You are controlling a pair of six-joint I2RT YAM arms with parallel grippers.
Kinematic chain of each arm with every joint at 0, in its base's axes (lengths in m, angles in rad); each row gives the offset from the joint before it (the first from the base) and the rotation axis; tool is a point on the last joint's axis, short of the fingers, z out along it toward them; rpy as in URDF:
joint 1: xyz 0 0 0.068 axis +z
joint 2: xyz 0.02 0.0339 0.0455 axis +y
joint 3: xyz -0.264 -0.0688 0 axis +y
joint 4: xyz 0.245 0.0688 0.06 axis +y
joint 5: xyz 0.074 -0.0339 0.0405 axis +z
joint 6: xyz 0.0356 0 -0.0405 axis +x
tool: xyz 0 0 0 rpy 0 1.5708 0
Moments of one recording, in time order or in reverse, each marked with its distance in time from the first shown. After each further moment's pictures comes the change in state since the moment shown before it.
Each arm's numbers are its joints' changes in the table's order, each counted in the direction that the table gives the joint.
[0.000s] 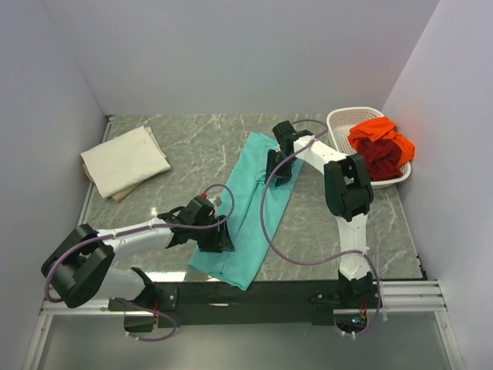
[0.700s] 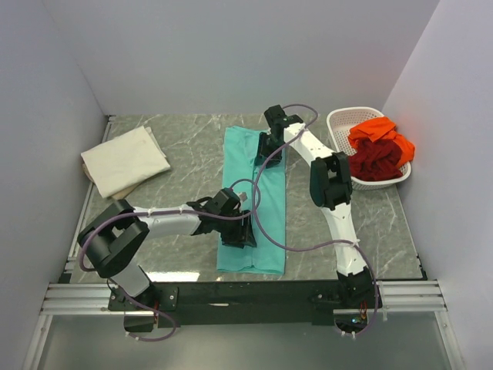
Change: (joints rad) left arm -0.107 0.288 -0.238 -0.062 -0.058 -0.040; right arm 0.000 0.312 -0.539 0.141 -0.011 0.009
